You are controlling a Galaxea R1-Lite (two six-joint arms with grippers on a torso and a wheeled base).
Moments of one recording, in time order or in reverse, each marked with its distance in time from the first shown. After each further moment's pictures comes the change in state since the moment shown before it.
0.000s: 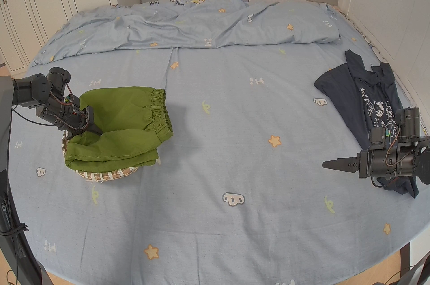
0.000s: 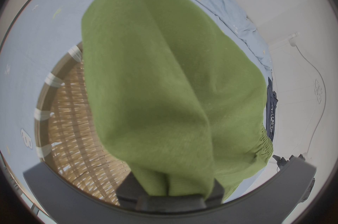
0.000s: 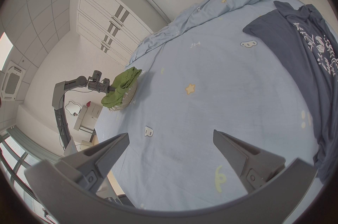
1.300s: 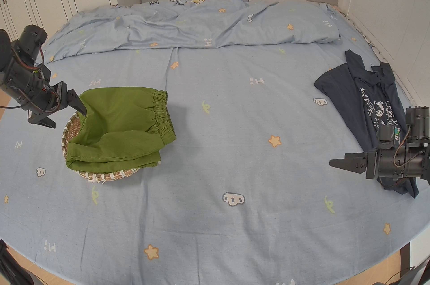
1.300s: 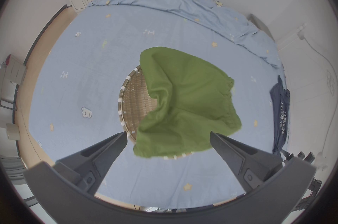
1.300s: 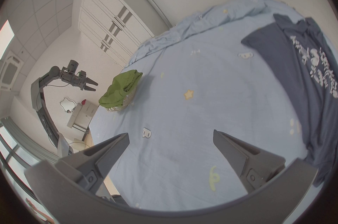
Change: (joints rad) left arm -0.093 -0.391 0.020 0.312 0.311 -0.054; right arm 0.001 -0.094 0.041 -0.008 -0.050 -0.035
